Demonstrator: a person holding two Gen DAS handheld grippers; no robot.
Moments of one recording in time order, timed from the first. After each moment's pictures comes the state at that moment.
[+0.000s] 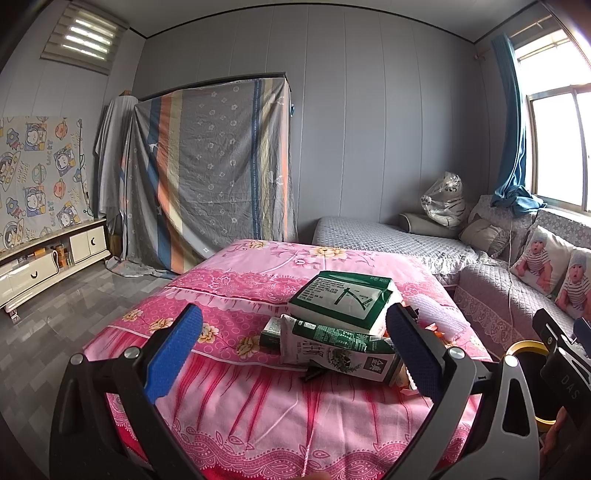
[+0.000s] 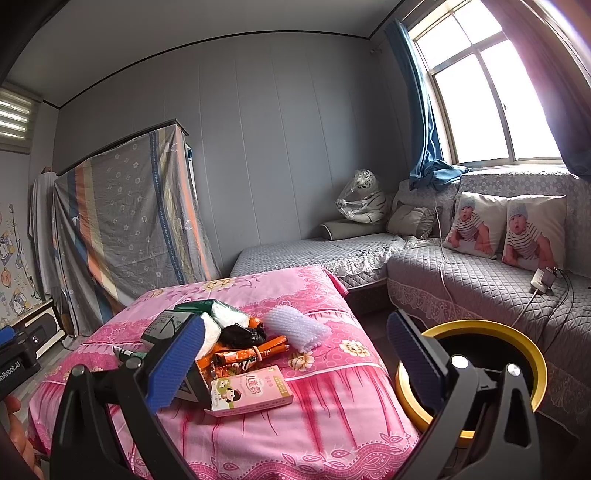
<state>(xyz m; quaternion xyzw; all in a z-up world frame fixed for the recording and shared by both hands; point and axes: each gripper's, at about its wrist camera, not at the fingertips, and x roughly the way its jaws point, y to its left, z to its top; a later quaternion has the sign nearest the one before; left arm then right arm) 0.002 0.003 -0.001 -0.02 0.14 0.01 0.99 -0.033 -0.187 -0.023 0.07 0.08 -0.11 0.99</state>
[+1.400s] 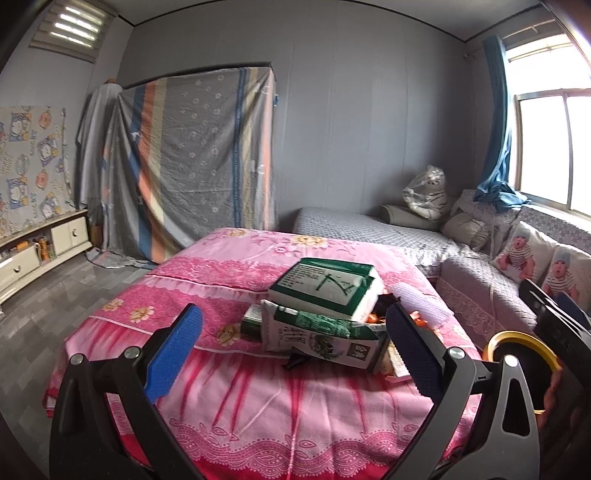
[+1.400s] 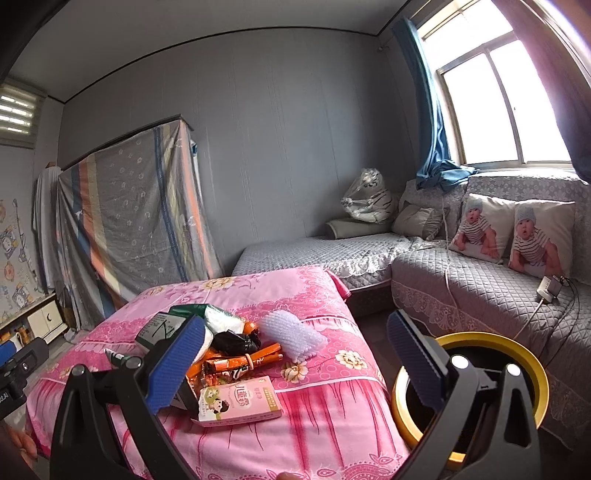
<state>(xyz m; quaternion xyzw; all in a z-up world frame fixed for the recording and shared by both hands) 0.002 0.005 -0.009 -0.04 0.15 -0.05 0.99 -0.008 -0.212 -0.010 0.06 0.10 -0.08 0.99</state>
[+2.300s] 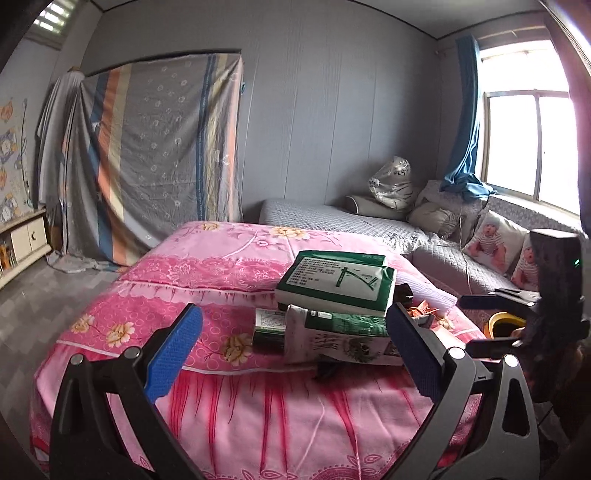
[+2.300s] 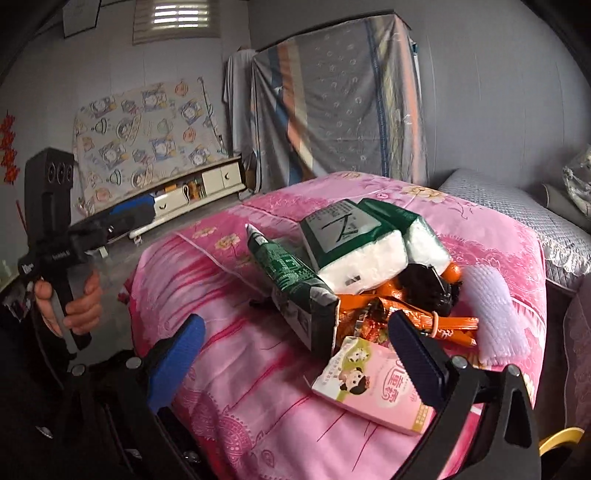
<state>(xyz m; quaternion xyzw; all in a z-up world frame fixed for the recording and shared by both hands) 0.068 0.073 -0.038 -0.04 0.17 -0.13 0.98 0.088 -0.144 -0.046 -0.08 0.28 0.34 0.89</state>
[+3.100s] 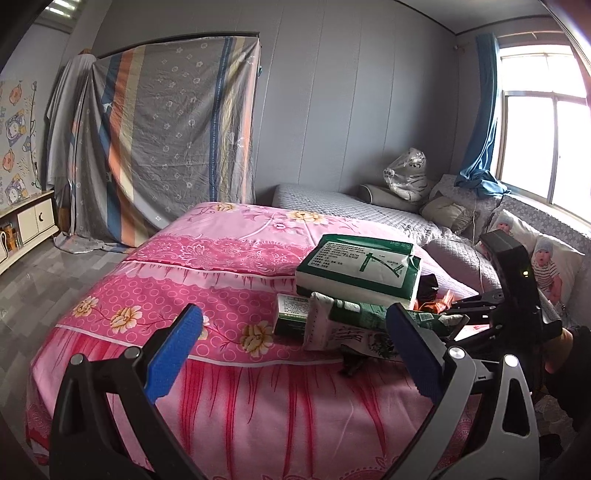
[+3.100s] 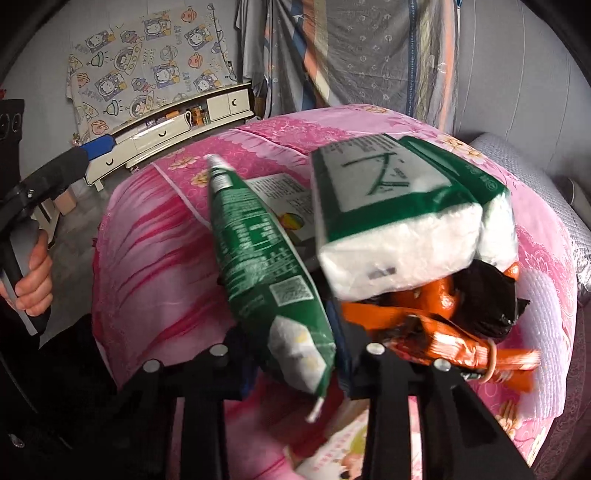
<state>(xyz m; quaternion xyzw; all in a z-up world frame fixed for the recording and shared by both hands) 0.086 0.086 -0.054 -0.04 0.19 -0.10 0.97 0.156 -0.086 -0.094 -0.17 0.39 0.35 0.84</state>
